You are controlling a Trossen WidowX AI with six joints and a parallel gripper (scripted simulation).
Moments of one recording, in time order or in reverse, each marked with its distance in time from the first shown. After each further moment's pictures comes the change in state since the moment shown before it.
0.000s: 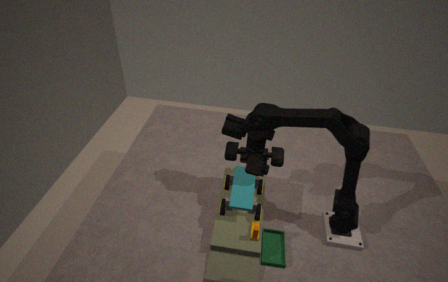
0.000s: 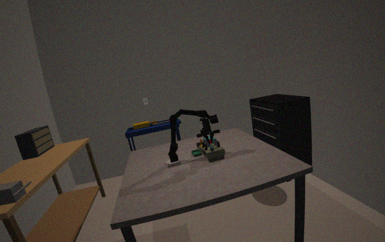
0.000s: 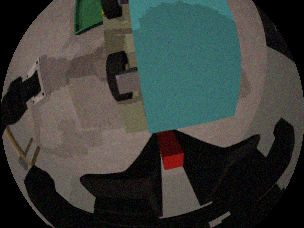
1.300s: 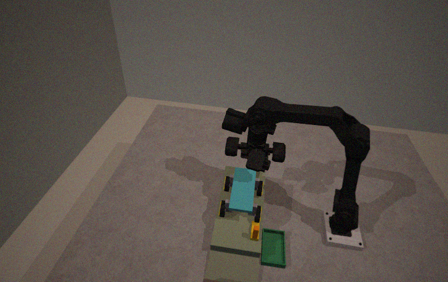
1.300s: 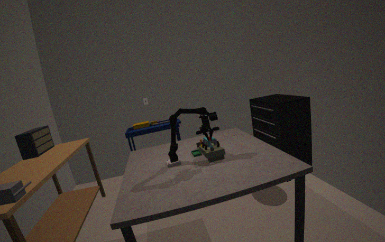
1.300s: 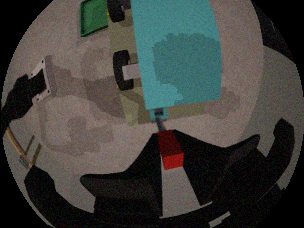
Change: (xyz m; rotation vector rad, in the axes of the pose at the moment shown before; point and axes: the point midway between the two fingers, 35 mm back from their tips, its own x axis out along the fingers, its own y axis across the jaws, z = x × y) arm -0.024 0.000 -0.002 -0.001 -0.002 0.000
